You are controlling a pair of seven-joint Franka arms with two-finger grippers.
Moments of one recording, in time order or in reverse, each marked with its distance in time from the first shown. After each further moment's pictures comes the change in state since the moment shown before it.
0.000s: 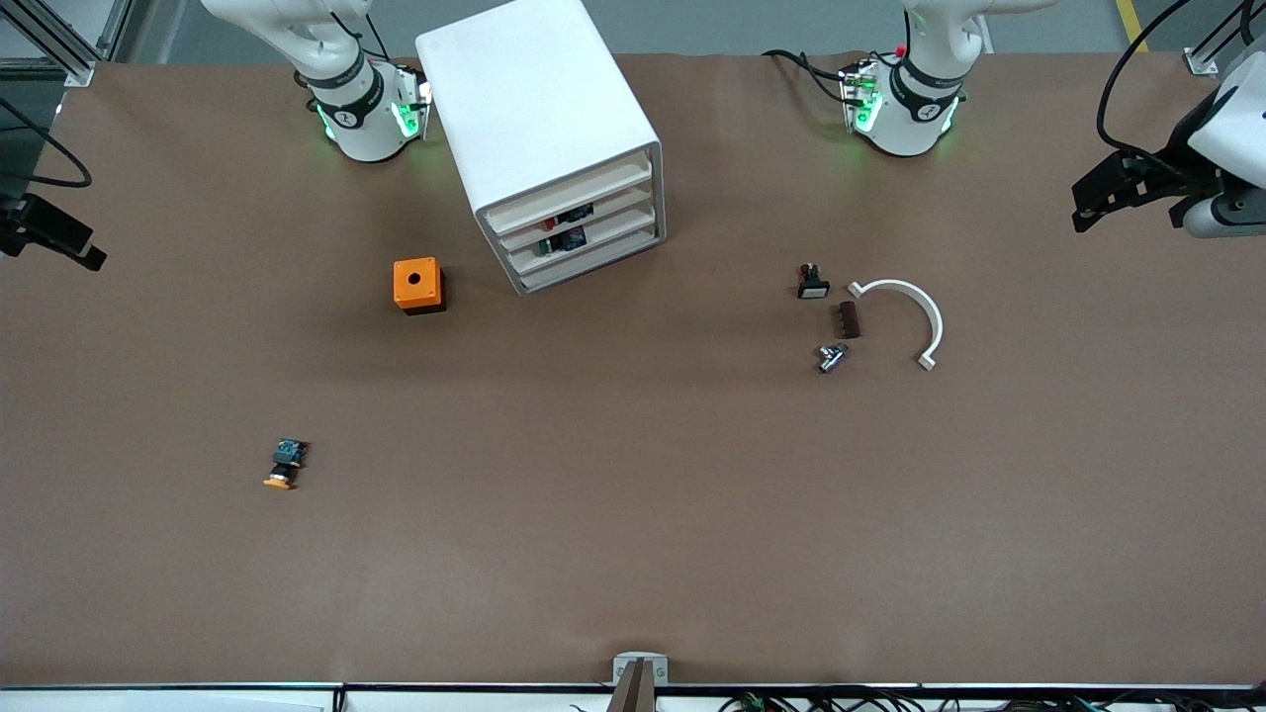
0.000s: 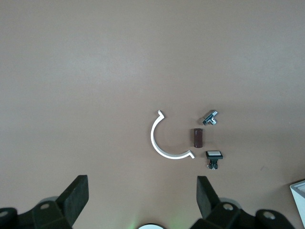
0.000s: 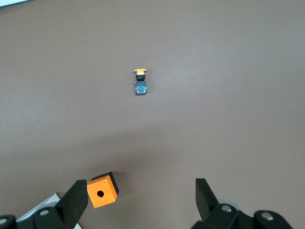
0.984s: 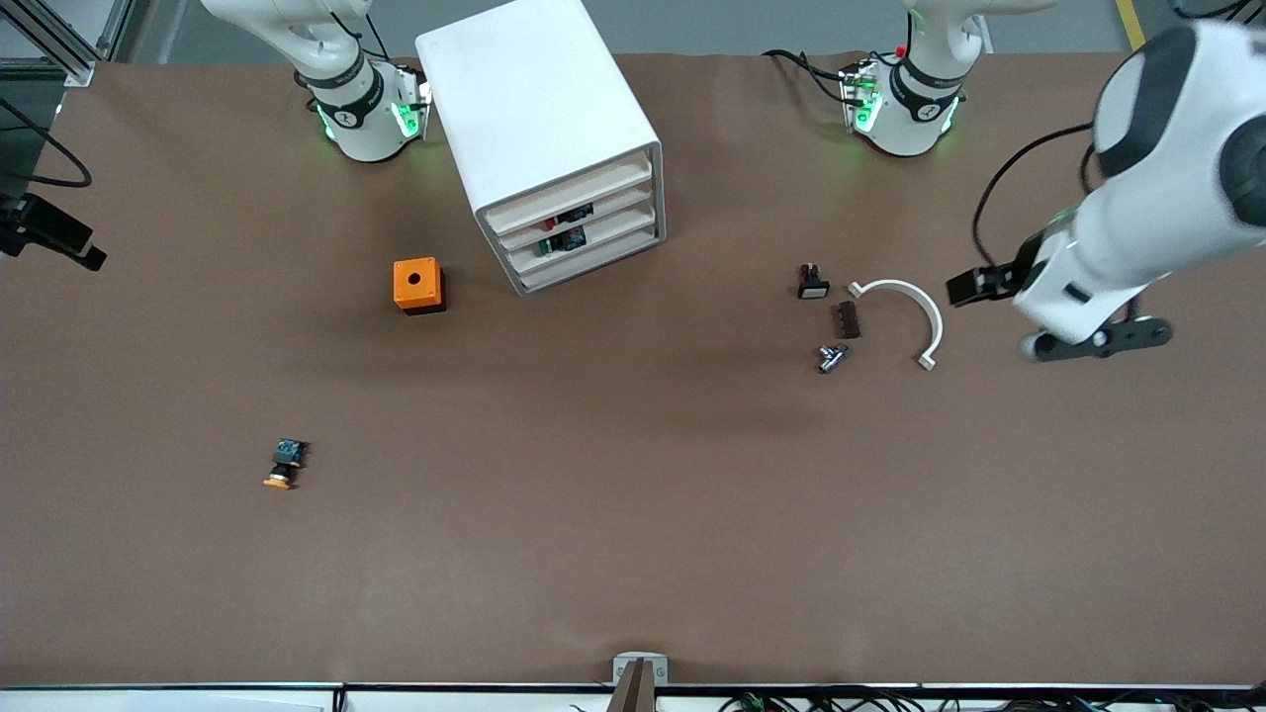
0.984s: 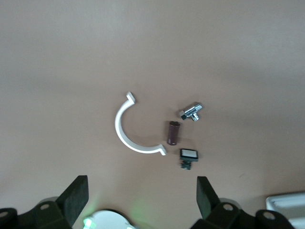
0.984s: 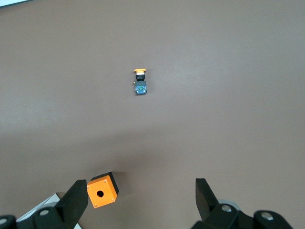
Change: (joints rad) left arm -0.048 0.288 -0.105 -0.003 -0.018 0.040 -0.364; right arm 0.000 0.000 -0.001 0.000 -0.002 0.001 0.000
